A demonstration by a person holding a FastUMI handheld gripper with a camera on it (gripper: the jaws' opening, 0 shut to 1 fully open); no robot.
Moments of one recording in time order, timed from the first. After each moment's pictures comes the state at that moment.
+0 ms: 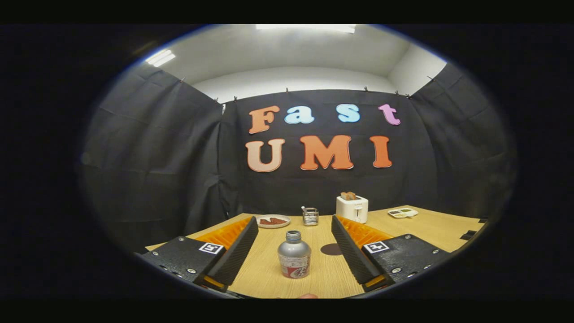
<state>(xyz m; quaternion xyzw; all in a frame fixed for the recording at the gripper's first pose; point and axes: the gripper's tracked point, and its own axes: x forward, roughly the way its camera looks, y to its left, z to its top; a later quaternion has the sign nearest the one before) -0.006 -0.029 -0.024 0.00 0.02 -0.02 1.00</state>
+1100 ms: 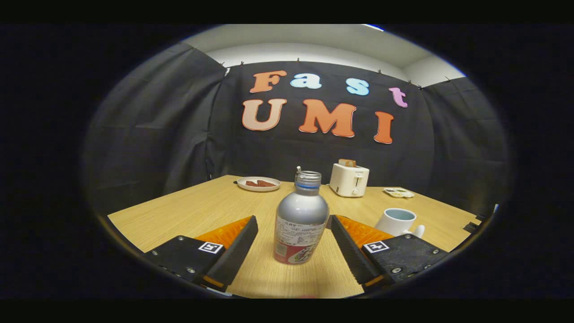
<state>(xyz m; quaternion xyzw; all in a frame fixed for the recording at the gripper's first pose) 0.033 -0.019 -0.164 -0.06 0.14 -0.06 0.99</state>
